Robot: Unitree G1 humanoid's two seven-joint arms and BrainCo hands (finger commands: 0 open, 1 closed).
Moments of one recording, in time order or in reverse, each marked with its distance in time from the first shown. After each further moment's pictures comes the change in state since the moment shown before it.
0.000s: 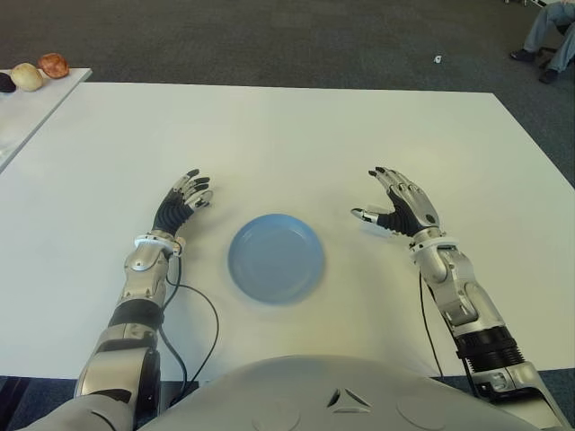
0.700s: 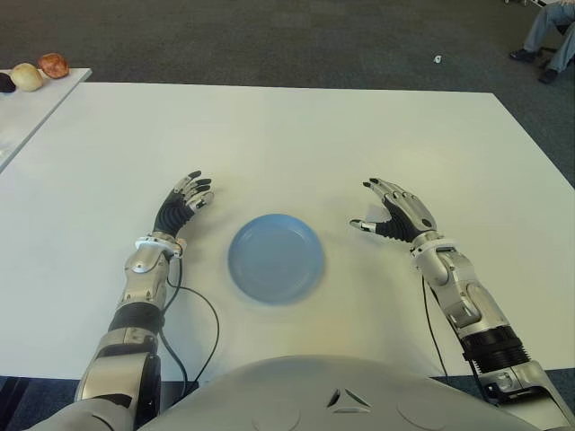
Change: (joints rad) left arm 0.024 -0.008 0.001 -0.047 -0.001 0.023 0.000; right arm 0.000 -0.071 0.034 0.022 0.001 -0.027 0.075
